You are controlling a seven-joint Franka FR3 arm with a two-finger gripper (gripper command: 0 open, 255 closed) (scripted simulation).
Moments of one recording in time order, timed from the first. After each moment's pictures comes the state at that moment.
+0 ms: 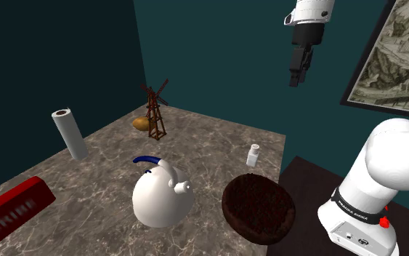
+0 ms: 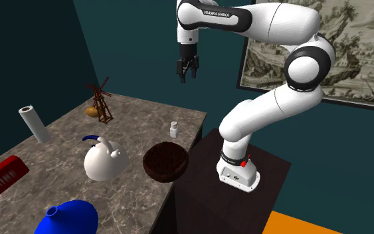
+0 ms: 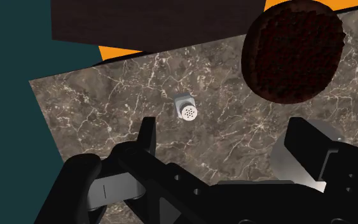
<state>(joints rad) 0.02 -0.77 -0.05 -2.32 0.07 1.43 -0.13</state>
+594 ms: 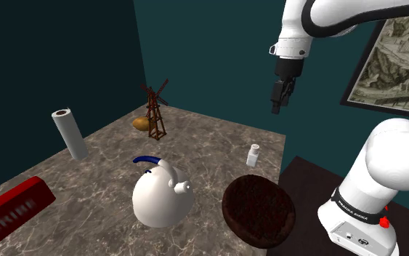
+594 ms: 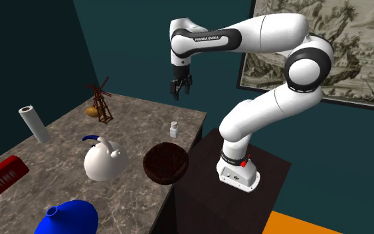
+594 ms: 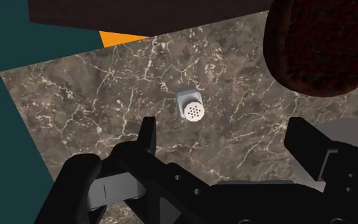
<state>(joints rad) 0.03 -0.76 0.01 -2.54 0.09 1.70 -0.08</state>
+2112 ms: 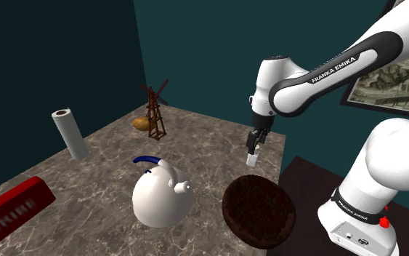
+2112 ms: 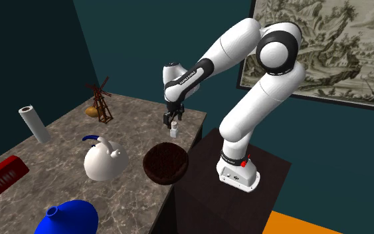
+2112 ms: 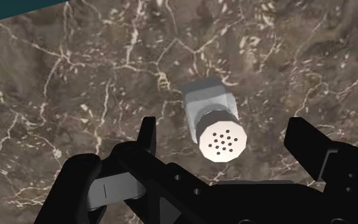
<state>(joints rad) 0.04 -0.46 0.12 -2.83 0.10 2.35 0.00</state>
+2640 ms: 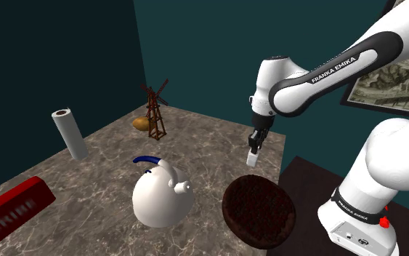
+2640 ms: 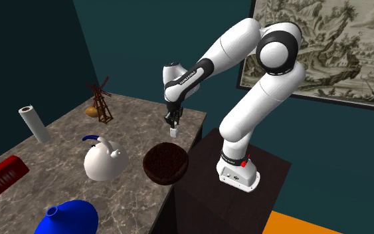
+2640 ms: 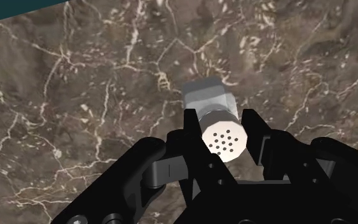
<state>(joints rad) 0.04 -0.46 0.12 -2.83 0.10 2.35 0.00</state>
